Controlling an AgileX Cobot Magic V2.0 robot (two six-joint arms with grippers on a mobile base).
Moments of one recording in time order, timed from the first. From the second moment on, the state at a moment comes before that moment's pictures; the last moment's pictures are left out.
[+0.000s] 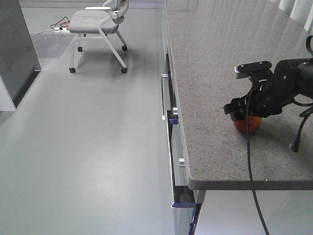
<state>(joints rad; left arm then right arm) 0.04 -0.01 0.03 0.00 0.00 -0.06 0.06 1.91 -1.43 -0.03 0.66 -0.12</state>
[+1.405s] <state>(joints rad) 0.04 -0.01 0.03 0.00 0.00 -0.06 0.24 0.82 -0.78 0.65 0.78 -0.75</state>
